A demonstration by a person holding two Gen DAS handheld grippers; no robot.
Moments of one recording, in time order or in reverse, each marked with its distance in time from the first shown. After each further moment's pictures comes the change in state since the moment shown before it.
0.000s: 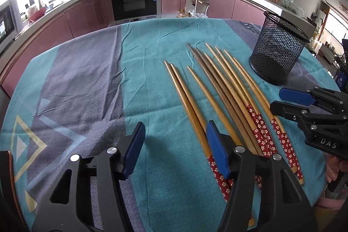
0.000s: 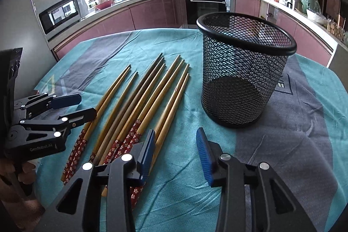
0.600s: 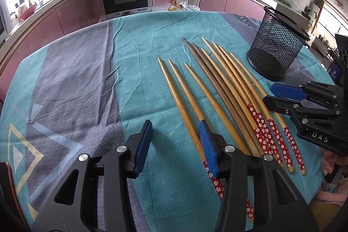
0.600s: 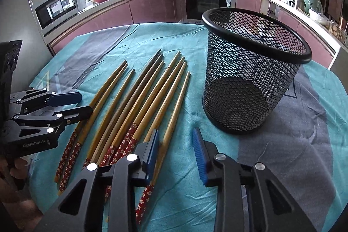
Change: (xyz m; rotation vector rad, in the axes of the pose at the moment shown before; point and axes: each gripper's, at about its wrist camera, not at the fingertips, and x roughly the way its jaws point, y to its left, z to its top) left arm 0.008 0.003 0.009 0.025 0.061 -0.053; right arm 0.014 0.002 0.010 -0.019 0.038 -0.022
